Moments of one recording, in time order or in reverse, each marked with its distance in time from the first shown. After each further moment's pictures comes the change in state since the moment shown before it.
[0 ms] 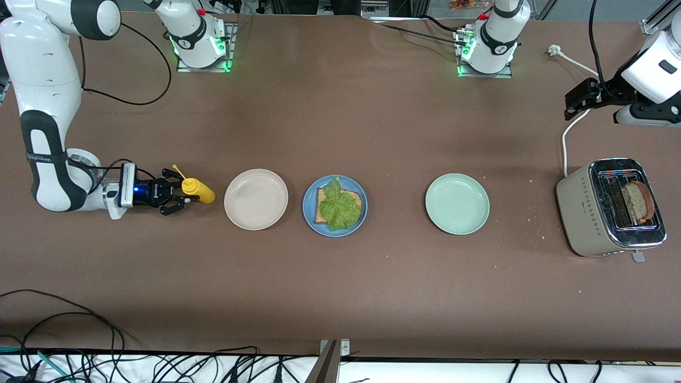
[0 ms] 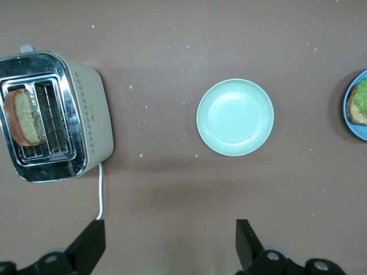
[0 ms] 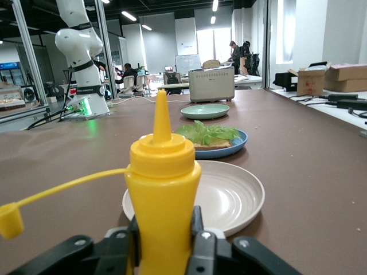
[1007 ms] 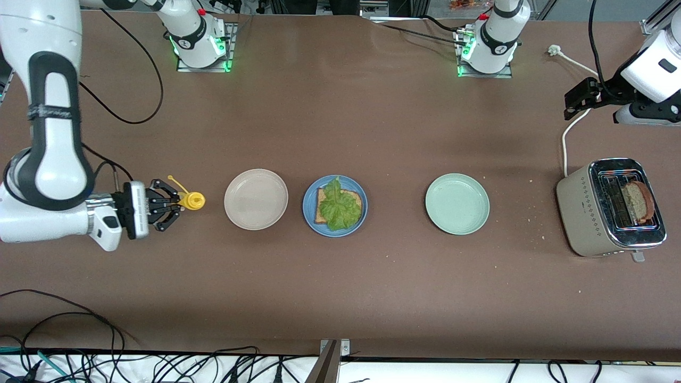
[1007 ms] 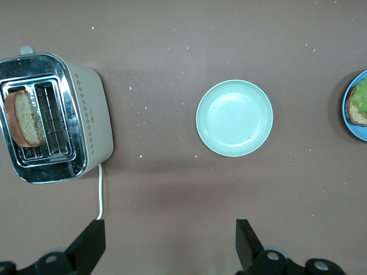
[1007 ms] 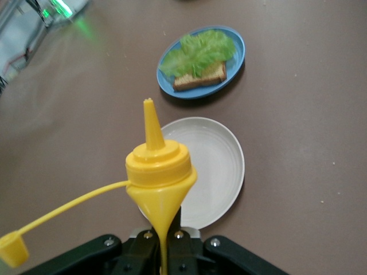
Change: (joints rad) left arm 0.000 0.000 -0.002 0.004 0.000 0.000 0.000; right arm 0.249 -0.166 -0.005 0.382 -0.531 0.122 0.849
